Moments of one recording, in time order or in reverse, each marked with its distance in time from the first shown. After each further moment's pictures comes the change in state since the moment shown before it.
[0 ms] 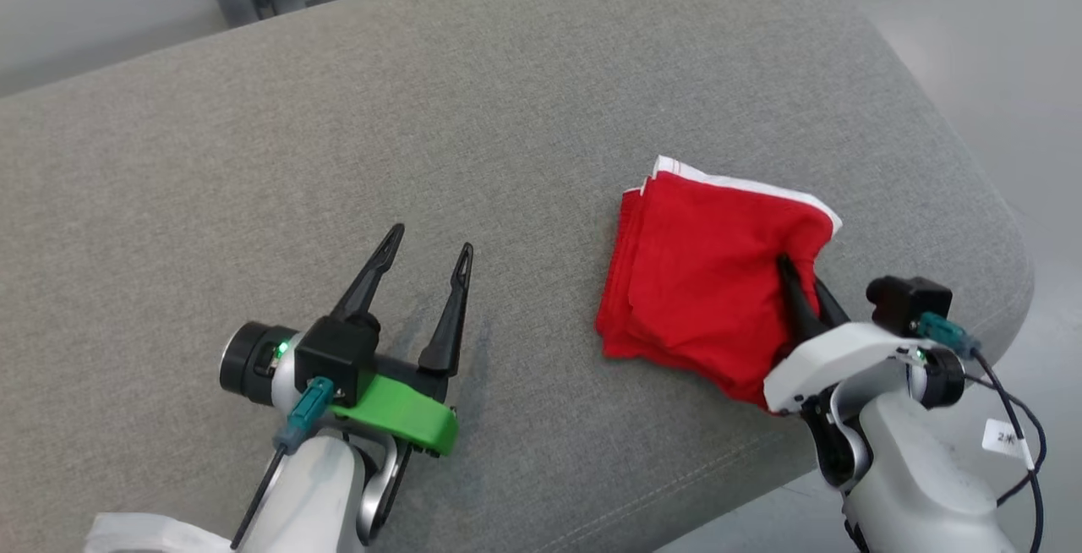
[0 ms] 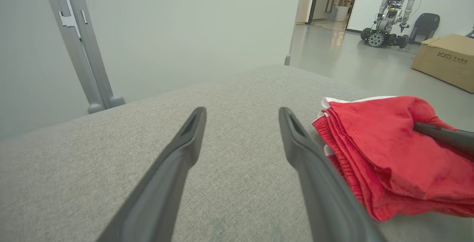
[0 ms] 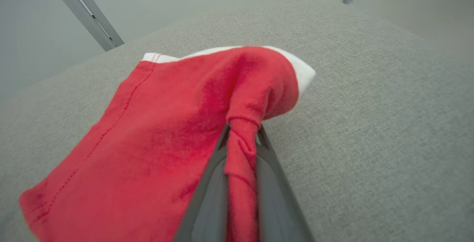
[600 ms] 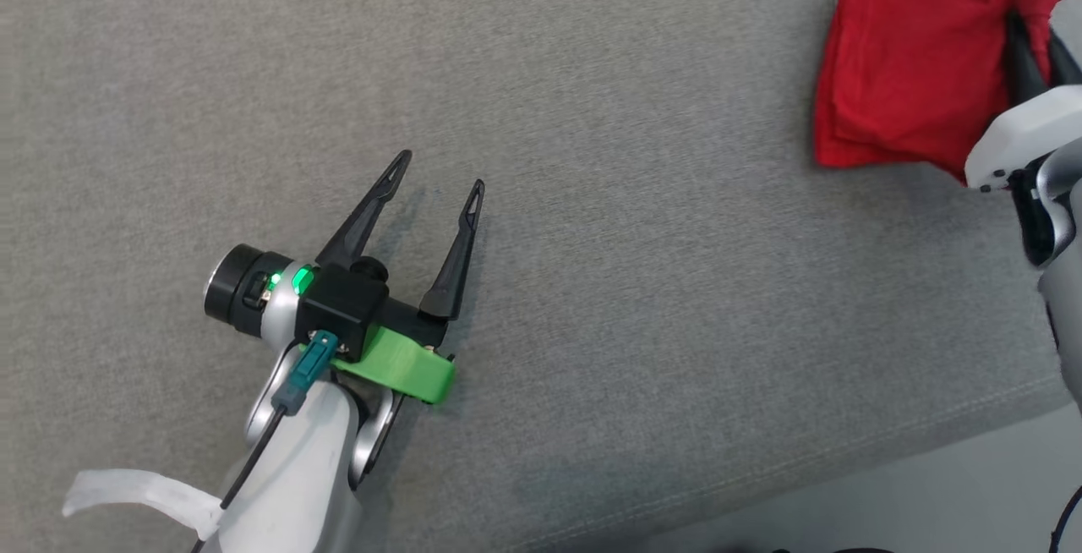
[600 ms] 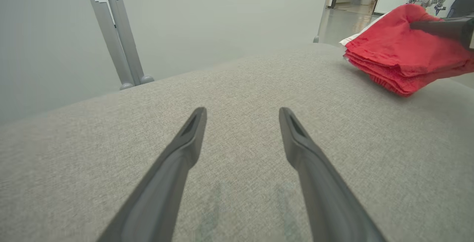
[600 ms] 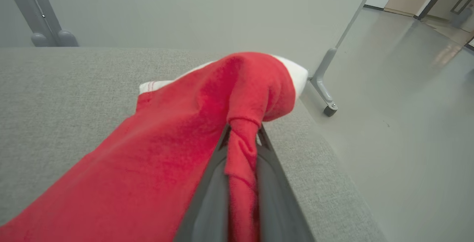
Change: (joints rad) left arm -0.125 0.033 -0.046 -0.045 0.064 -0.013 0.000; right arm -0.457 -0.285 -0.074 0.215 -0.174 0.000 0.000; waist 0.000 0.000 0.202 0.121
